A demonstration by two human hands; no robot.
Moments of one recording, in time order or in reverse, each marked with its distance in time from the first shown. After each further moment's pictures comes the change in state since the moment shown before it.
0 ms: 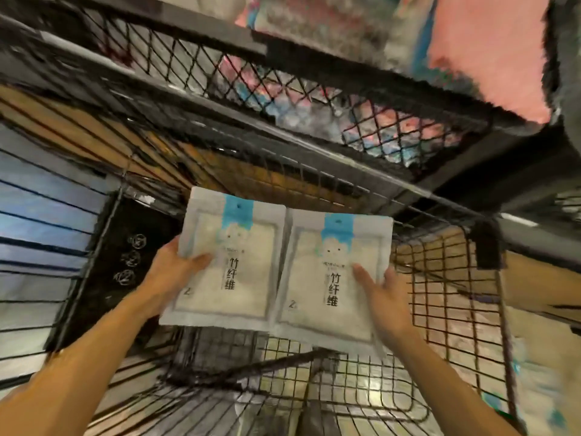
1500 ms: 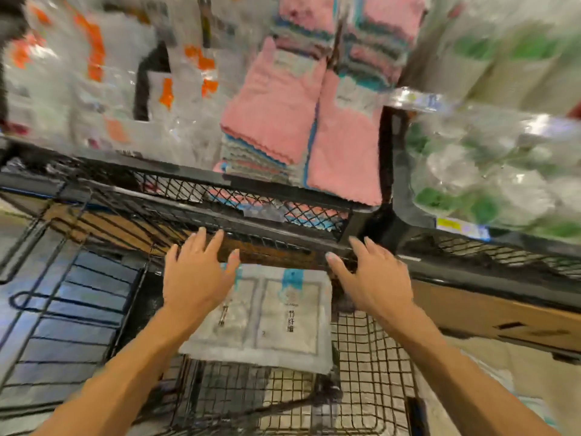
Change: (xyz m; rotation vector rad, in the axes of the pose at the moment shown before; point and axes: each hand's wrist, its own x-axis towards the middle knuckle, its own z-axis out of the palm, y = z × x) left_hand -0.161 0.185 0.058 1.179 0.401 0.659; right_hand -0.089 -0.186 -0.065 -1.223 0.171 -0.424
